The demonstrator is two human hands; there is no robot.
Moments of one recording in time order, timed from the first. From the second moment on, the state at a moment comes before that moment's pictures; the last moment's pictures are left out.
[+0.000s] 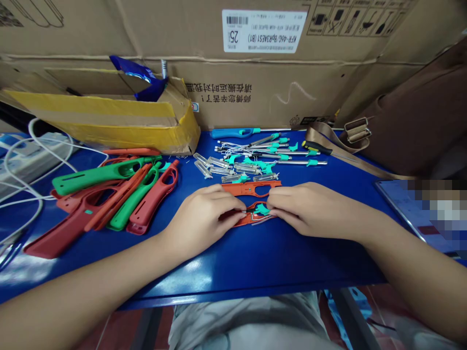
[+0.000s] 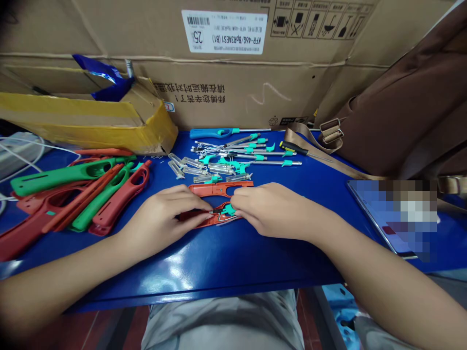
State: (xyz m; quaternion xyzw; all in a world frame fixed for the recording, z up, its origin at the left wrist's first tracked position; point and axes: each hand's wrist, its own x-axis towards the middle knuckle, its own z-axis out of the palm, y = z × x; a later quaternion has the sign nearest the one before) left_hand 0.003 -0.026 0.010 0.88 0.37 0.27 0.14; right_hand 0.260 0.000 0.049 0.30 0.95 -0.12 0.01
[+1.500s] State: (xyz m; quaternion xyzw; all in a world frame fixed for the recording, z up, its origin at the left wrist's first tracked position) left_hand 0.007 -0.030 0.017 0.84 0.42 0.22 0.27; right_hand 0.255 -0.002 0.037 0.23 0.97 -0.07 -0.04
